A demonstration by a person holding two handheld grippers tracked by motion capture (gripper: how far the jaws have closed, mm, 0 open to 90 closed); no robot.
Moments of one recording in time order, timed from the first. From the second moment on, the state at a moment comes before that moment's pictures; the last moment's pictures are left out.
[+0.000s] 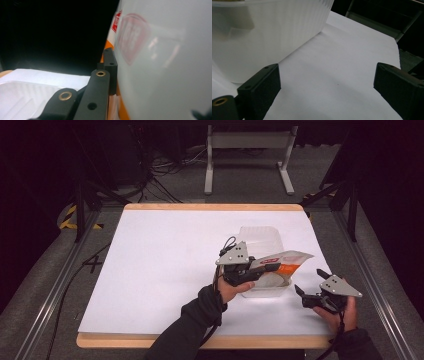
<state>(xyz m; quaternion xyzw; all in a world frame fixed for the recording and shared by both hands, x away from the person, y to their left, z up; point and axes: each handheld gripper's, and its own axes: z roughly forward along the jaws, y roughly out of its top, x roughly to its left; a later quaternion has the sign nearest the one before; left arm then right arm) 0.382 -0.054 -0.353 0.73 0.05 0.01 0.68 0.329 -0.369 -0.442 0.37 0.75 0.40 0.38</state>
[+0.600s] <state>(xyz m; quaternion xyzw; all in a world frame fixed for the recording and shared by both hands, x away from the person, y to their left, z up) 0.390 -0.051 -0.396 0.75 0.09 -0.01 0.65 0.329 -0.368 -0.442 0.37 0.75 0.40 0.38</state>
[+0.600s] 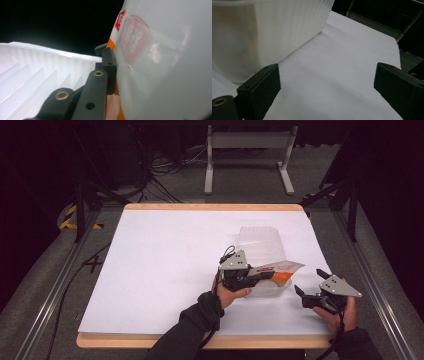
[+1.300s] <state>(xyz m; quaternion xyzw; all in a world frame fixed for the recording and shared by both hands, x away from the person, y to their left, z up) 0.382 -0.029 -0.377 0.77 0.11 0.07 0.62 0.329 -0.368 -0.442 0.37 0.75 0.40 0.38</state>
